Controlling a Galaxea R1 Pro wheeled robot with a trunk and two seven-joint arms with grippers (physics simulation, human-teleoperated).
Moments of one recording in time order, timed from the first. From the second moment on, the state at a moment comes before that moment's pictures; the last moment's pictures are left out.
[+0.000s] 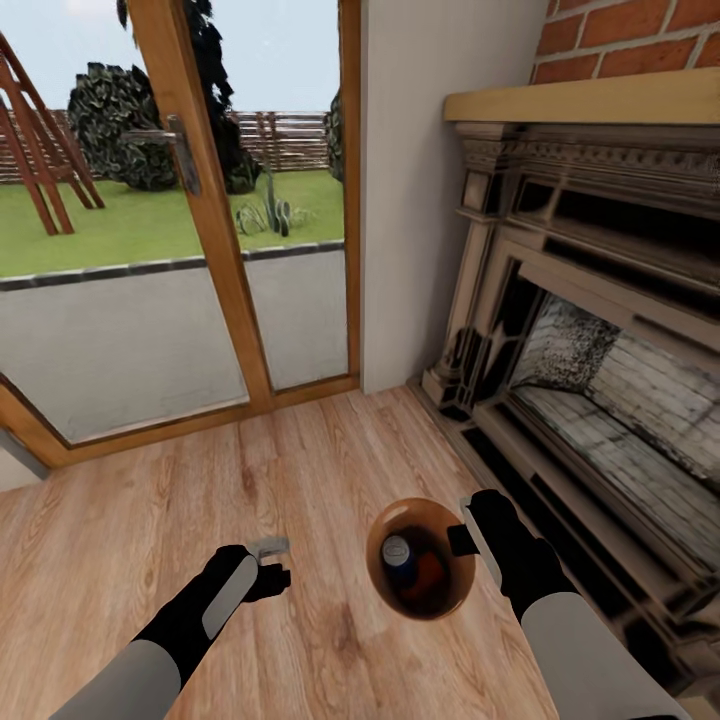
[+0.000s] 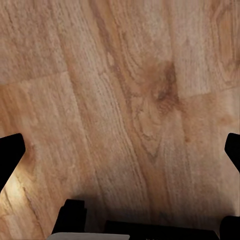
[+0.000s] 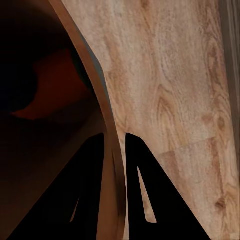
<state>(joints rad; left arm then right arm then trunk) -0.59 0.04 -0.34 -0.75 0.67 0.71 0.41 -0.70 0.04 0.08 -0.85 0.05 1.05 -0.09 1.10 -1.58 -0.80</state>
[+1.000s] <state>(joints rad) -0.59 0.04 -0.34 -0.75 0.68 0.66 0.32 -0.70 0.04 0.08 -0.85 0.05 1.05 -0.09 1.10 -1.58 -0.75</state>
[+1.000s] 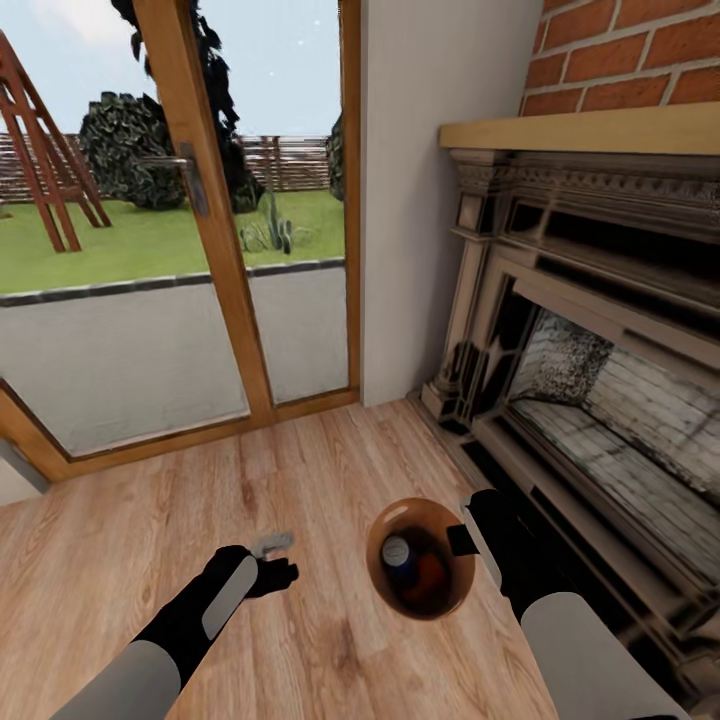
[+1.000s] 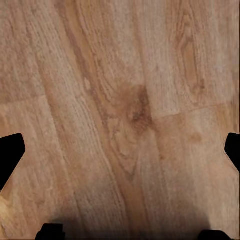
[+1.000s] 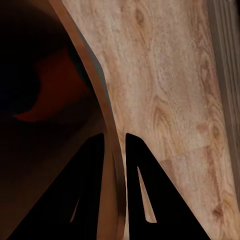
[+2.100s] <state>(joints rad) -0.59 0.03 -0.34 -0.75 0.67 0.63 0.31 -0.70 0.04 0.11 -0.85 0.05 1.05 -0.09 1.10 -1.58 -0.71</state>
